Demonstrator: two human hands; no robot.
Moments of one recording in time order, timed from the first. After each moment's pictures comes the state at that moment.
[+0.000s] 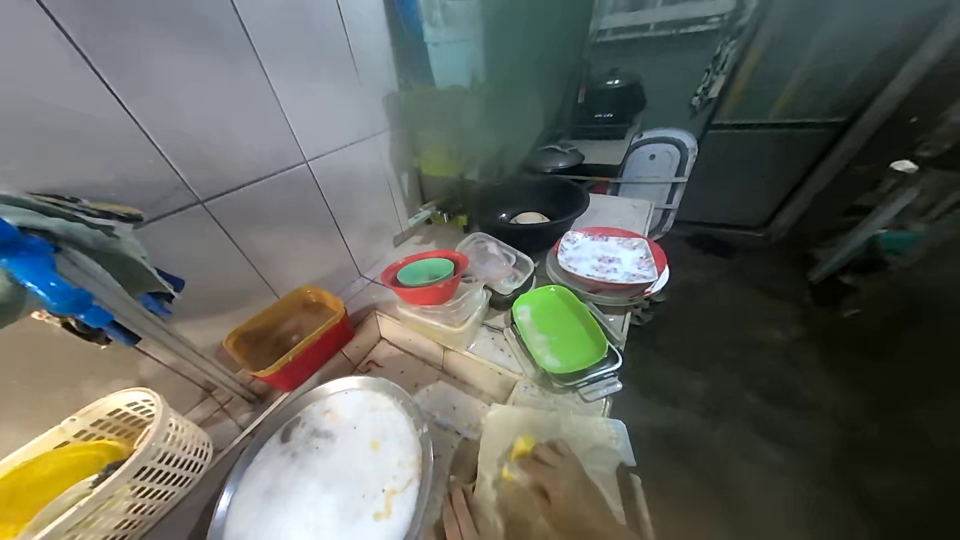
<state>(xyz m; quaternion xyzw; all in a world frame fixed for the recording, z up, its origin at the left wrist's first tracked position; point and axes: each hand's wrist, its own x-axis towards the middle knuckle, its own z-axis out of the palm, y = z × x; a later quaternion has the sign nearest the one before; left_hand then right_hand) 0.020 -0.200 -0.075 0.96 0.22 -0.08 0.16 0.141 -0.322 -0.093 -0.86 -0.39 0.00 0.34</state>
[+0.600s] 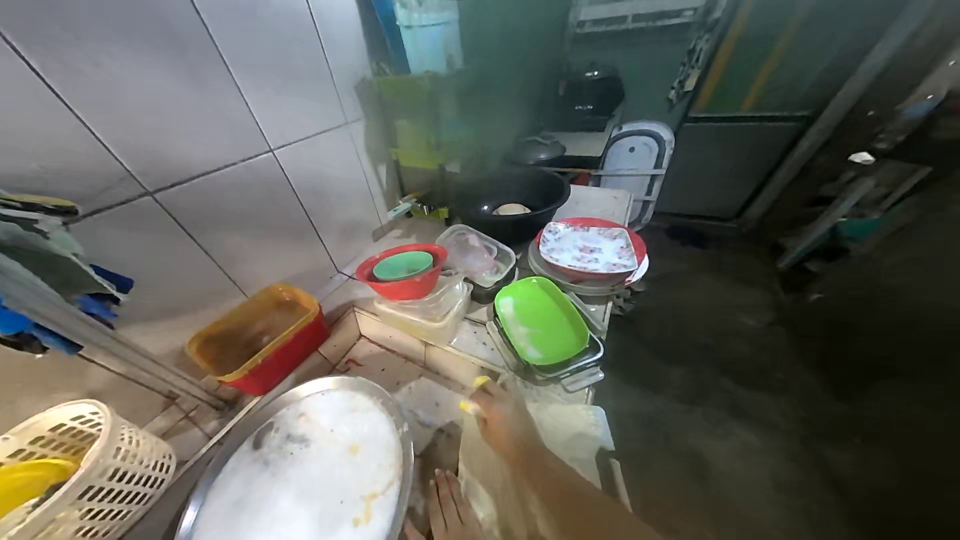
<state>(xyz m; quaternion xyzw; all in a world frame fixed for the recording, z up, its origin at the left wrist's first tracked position) 0.033 -0.202 -0.095 0.96 0.23 -0.03 0.15 0.200 -0.255 -0.072 -0.91 -0.31 0.18 0.23</state>
